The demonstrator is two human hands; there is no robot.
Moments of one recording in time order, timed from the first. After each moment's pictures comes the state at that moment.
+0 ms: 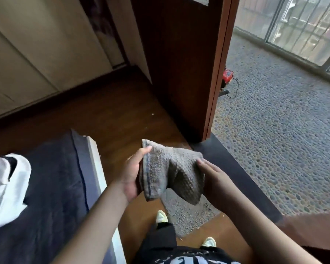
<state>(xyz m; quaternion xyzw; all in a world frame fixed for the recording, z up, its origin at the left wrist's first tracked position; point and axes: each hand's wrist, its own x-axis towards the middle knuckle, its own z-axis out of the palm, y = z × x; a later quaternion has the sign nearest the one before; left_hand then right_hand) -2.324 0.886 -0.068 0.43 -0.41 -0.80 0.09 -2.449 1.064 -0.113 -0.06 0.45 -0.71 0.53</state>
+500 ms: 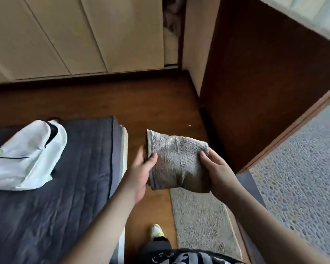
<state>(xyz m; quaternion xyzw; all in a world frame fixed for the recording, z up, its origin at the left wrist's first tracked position) -2.231 0.692 -0.103 0.43 -0.48 -0.70 0.31 -2.416 0.790 -0.105 -0.19 0.53 -0.63 0.53</state>
